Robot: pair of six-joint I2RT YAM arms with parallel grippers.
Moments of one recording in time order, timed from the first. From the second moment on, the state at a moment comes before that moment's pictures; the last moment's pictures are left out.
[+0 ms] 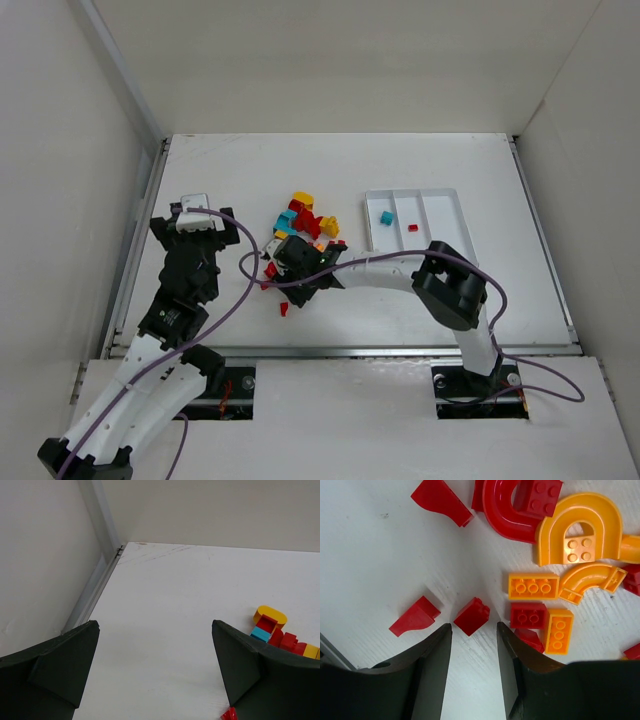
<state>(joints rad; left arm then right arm) -0.49 0.57 0.64 -0.05 -0.68 0.07 1.08 2.04 1.44 -0.40 -0.02 0.12</state>
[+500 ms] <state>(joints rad) -0.49 0.57 0.64 -0.05 -0.68 0.08 1.08 2.07 1.49 -0.42 -0.05 0.15</state>
